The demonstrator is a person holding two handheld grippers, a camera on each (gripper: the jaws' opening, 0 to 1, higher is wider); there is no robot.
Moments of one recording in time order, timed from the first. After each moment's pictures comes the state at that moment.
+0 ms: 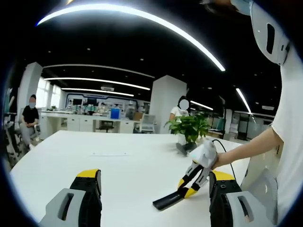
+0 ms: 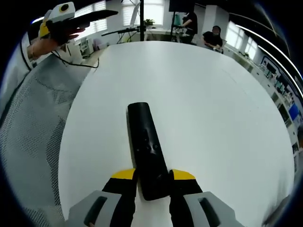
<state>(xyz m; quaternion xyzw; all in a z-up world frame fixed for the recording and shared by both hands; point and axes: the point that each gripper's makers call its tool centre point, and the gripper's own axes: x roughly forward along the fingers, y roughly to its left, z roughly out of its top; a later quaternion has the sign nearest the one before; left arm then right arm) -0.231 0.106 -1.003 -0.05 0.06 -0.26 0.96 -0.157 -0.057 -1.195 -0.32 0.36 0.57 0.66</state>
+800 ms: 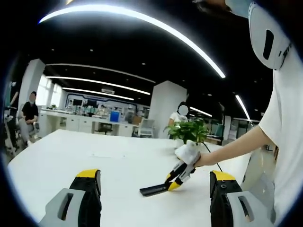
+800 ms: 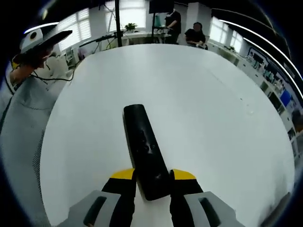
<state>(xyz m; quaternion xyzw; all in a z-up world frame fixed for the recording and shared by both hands) -0.236 0.112 -1.002 -0.07 0.04 -0.27 0.96 -0.085 -0.054 -1.191 -0.30 0.35 0.53 0.71</state>
